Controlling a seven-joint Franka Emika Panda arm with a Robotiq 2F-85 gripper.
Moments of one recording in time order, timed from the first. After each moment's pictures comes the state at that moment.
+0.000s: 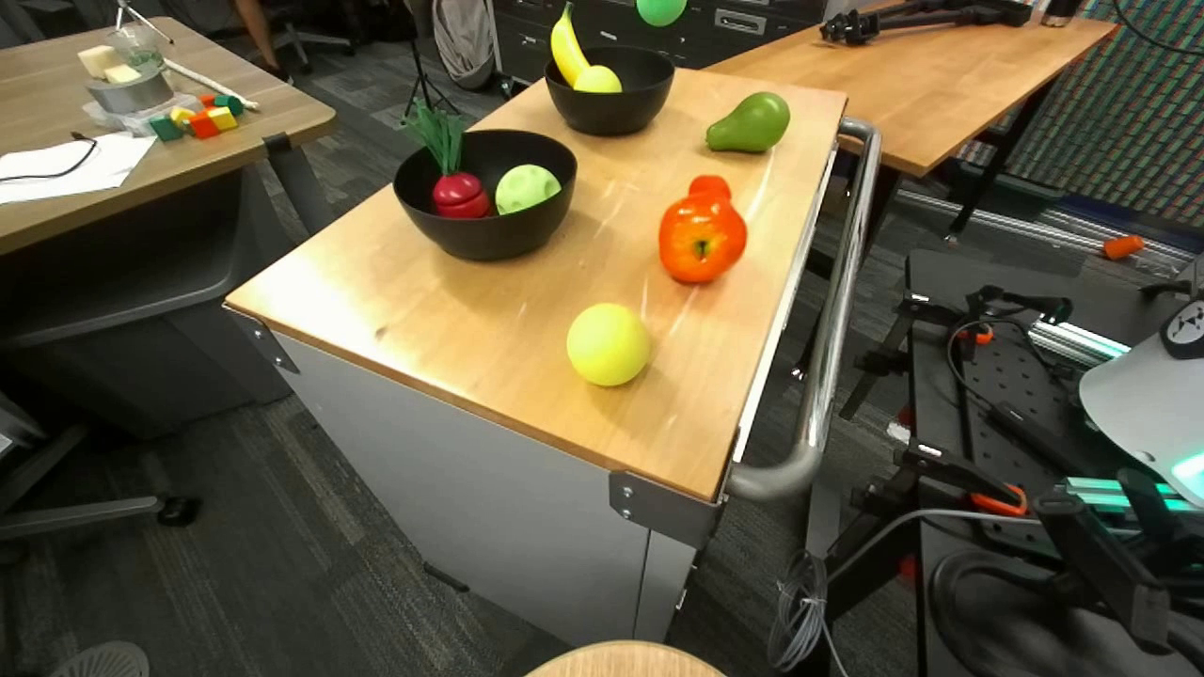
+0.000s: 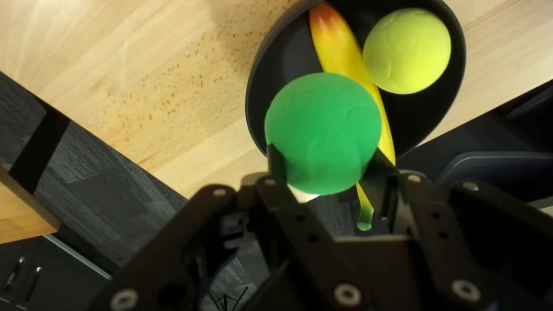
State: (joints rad) arm -0.17 0.08 -0.17 -2.08 -0.01 2.51 0.28
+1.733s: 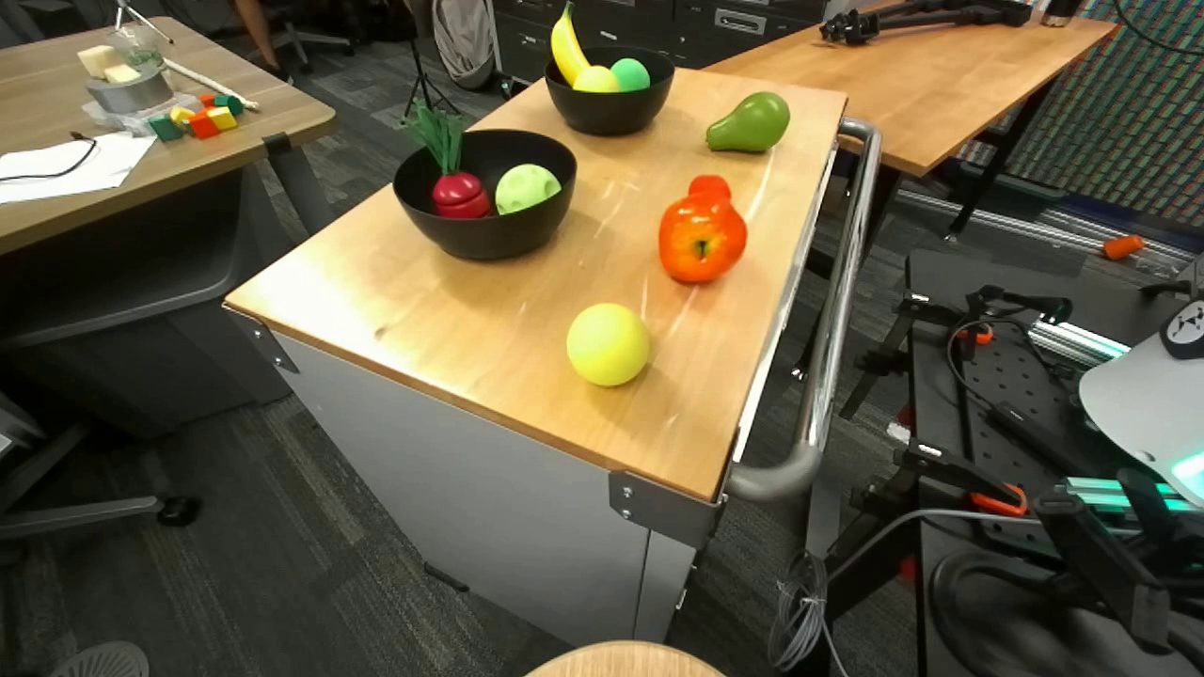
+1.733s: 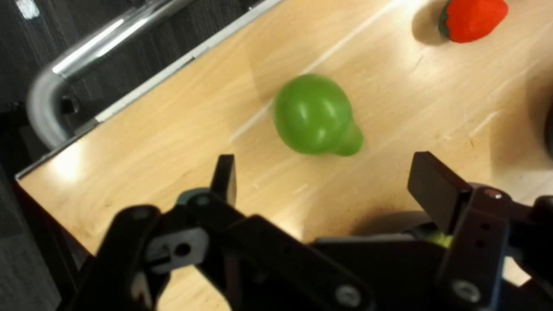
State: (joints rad) arm -0.25 -0.05 -0.25 -2.13 0.14 1.94 0.00
